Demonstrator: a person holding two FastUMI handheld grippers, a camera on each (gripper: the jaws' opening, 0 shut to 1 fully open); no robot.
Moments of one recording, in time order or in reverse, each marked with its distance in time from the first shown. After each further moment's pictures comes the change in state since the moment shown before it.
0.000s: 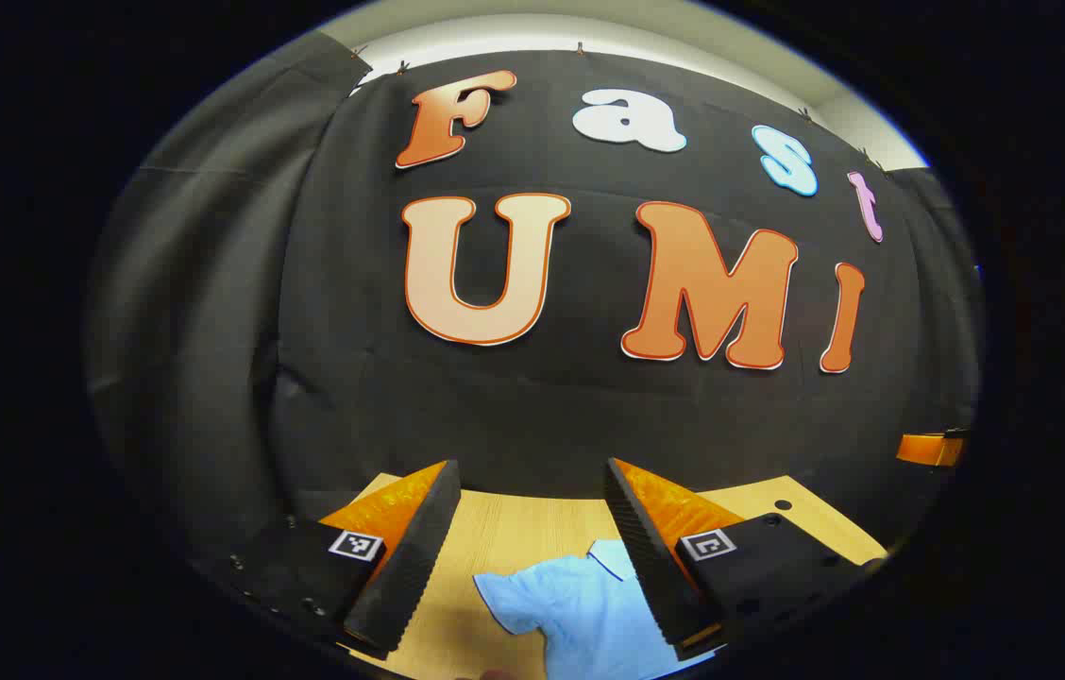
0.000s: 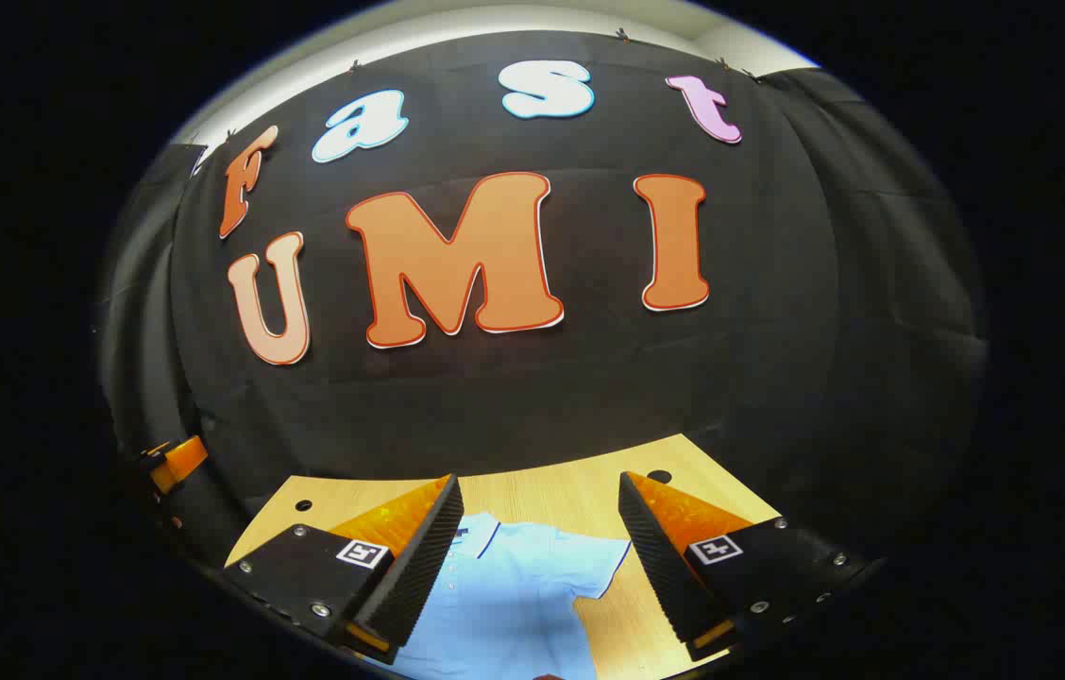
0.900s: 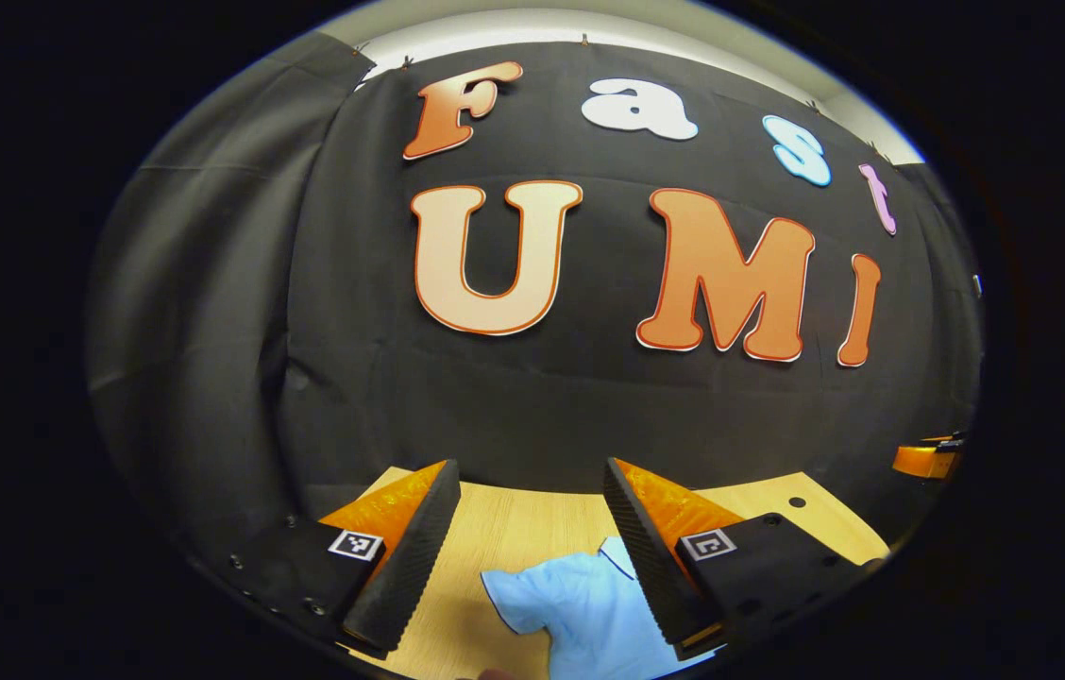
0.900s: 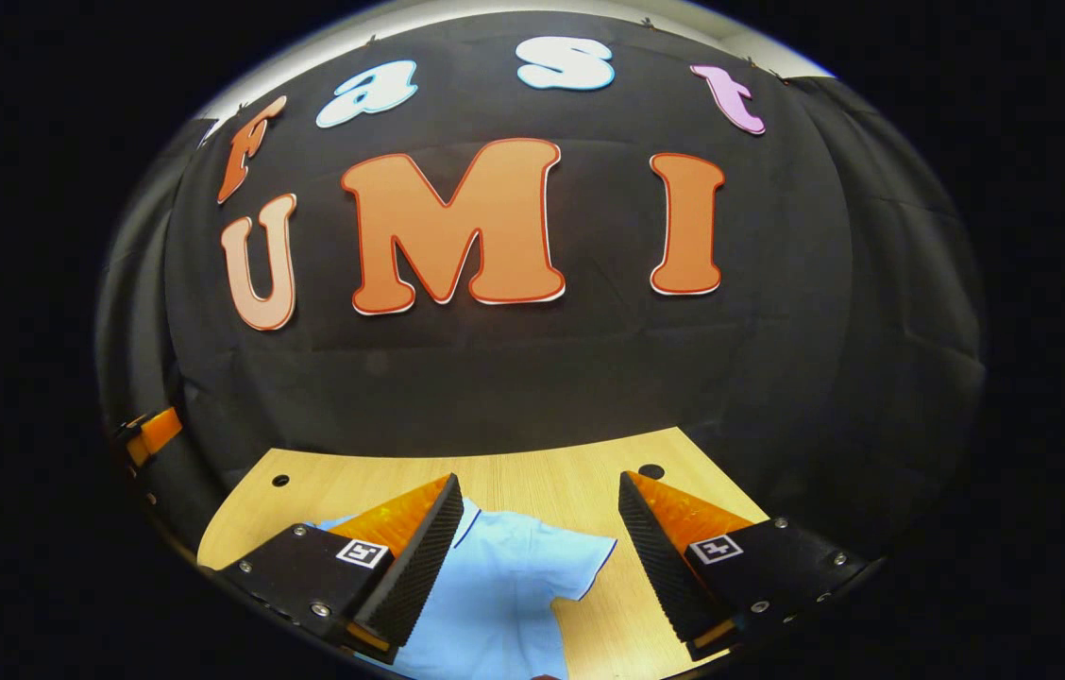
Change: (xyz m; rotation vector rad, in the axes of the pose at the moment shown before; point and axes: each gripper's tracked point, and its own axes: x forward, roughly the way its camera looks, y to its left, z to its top) left arm 0.008 0.012 -0.007 0.011 0.019 0.062; right arm 0.032 -0.005 -0.019 -0.068 0.078 -0.005
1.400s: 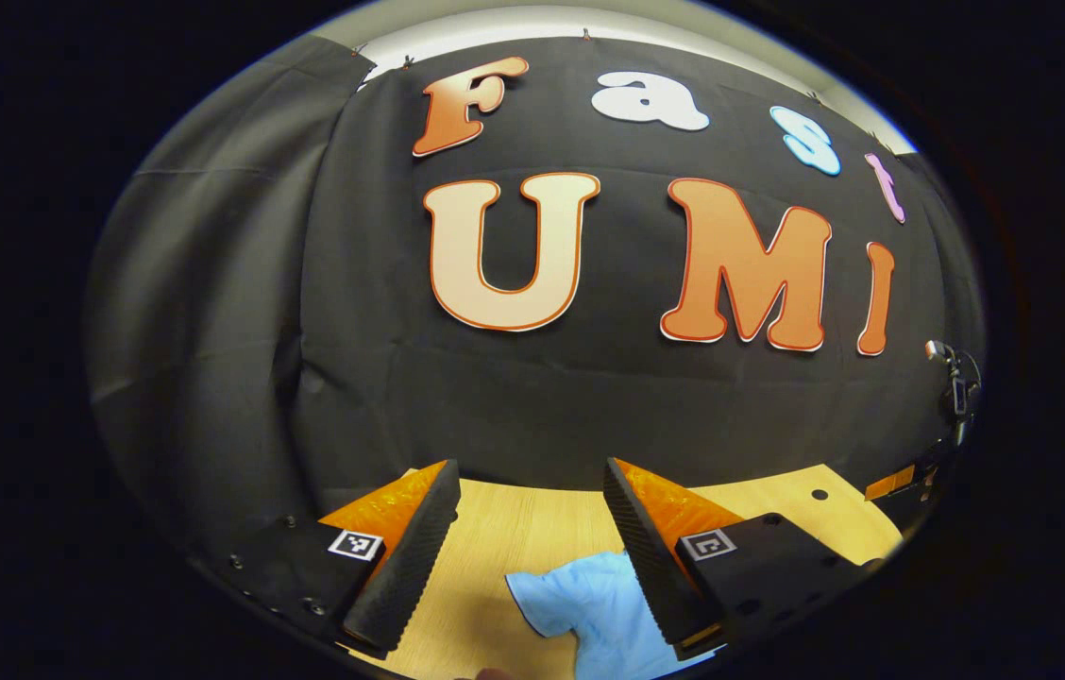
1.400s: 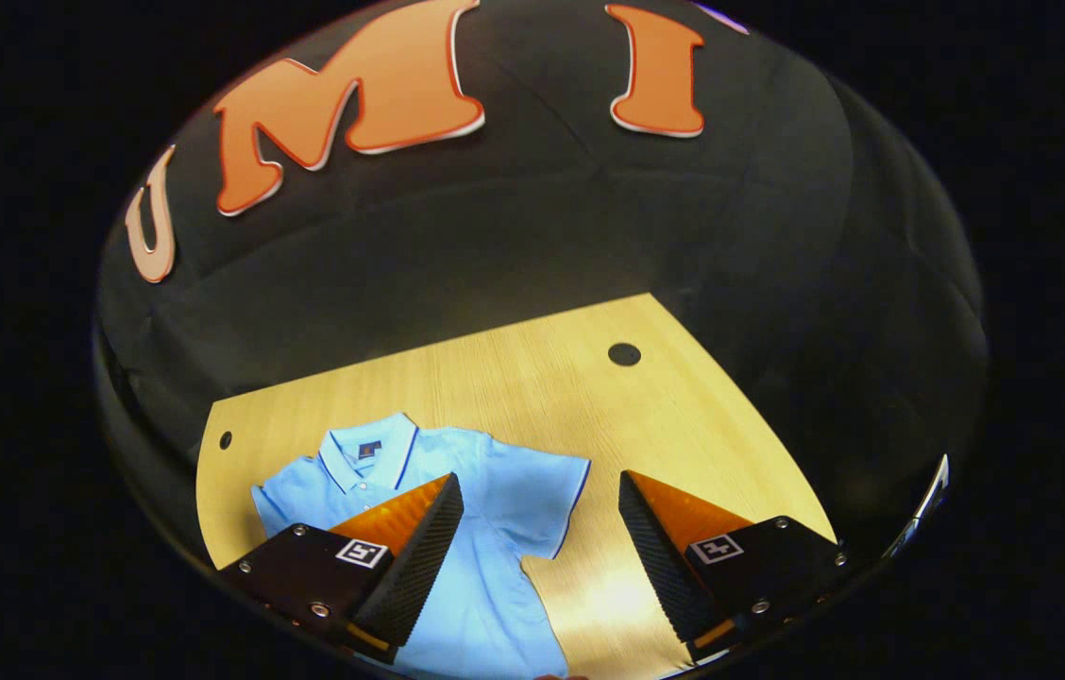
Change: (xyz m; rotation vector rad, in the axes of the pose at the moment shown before) left arm 0.015 0.024 -0.008 0.041 0.016 0.049; right arm 0.101 -0.053 -0.108 0.089 0.525 -0.138
